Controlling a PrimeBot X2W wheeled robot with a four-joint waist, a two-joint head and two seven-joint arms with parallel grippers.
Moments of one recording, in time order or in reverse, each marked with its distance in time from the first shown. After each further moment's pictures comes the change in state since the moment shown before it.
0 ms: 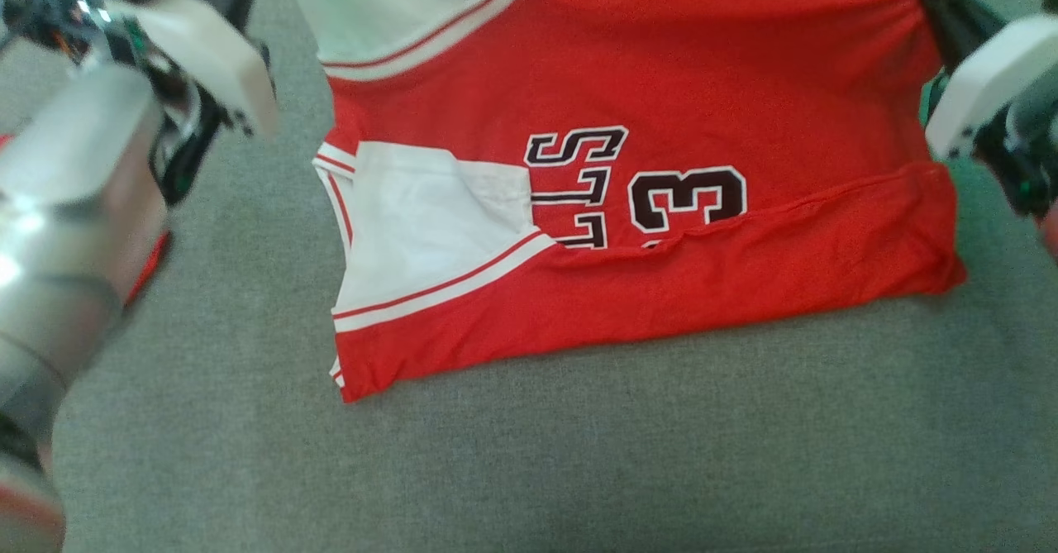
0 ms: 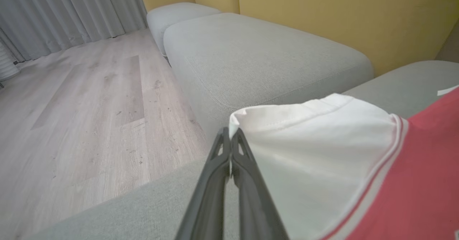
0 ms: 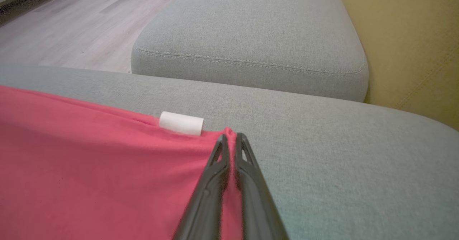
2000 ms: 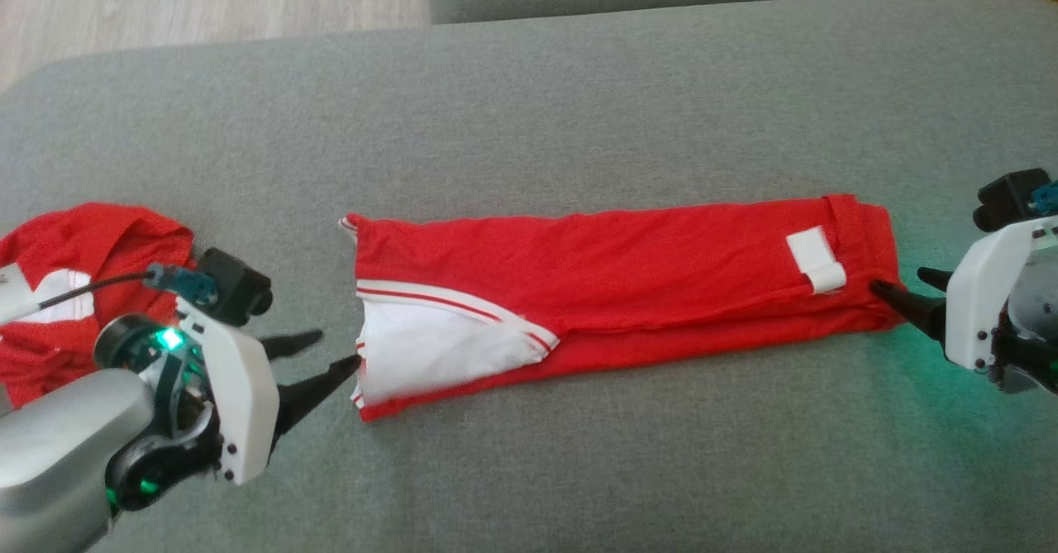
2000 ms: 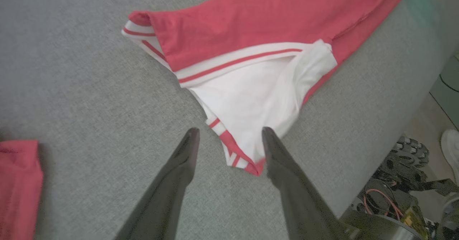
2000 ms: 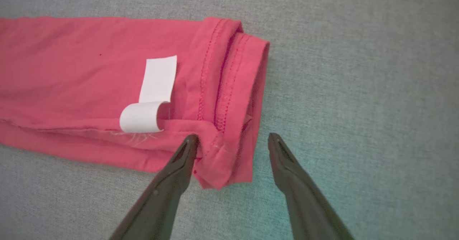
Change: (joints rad) left arm 0.442 0.452 -0.174 -0.791 -0.256 0.000 0.556; right arm 0.291 -0.249 0.199 -0.327 0.309 0.000 0.434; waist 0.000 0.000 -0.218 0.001
